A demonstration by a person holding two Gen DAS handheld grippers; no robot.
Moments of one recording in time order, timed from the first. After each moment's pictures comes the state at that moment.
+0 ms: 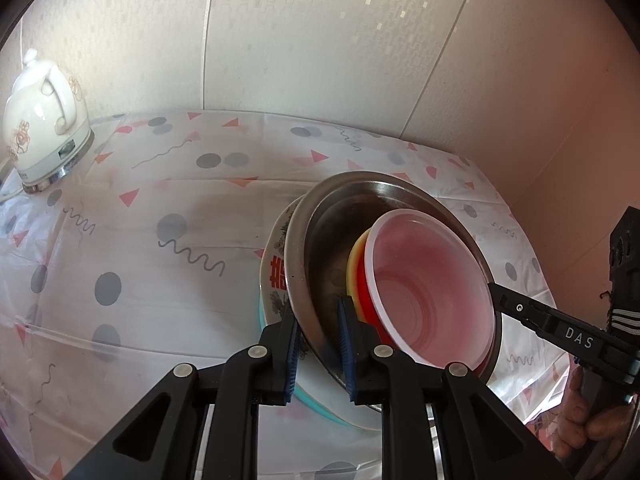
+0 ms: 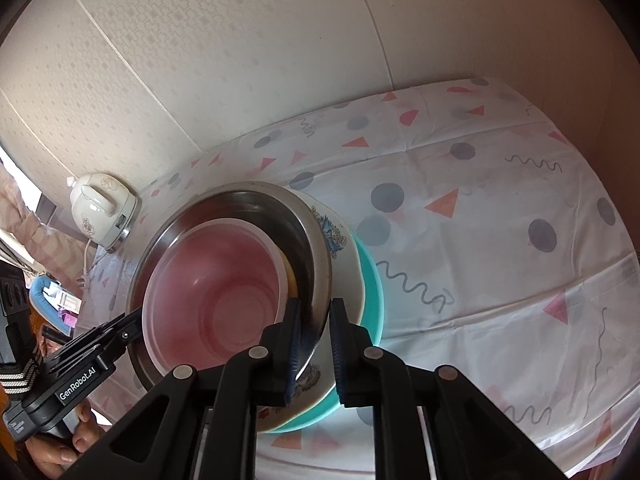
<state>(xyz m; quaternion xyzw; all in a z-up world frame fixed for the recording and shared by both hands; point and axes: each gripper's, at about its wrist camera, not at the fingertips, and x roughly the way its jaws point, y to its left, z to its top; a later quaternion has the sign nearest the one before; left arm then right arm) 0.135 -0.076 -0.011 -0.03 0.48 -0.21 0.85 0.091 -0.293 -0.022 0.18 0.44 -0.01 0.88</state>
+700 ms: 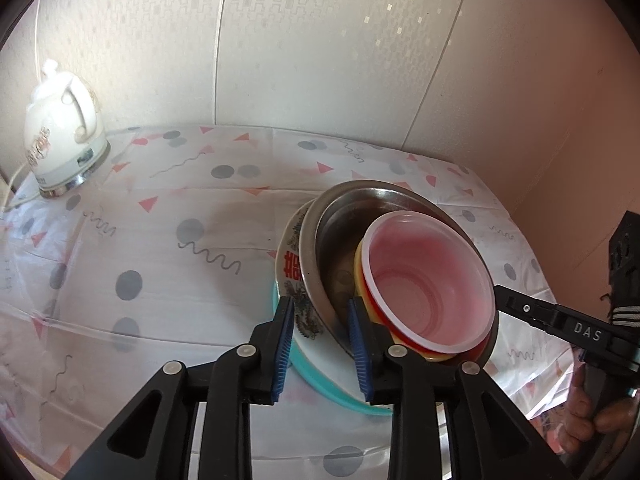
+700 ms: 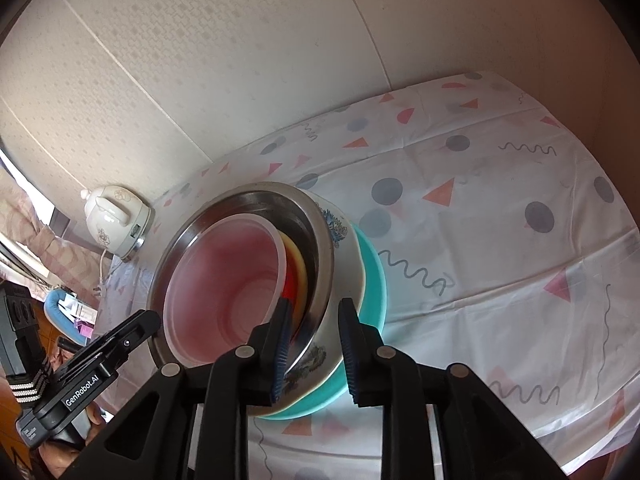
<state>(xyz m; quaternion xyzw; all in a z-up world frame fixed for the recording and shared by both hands) 0.111 -0.066 0.001 -0.02 0.45 -0.19 0.87 0.071 -0.300 -0.021 0.21 0.43 0.01 0.88</state>
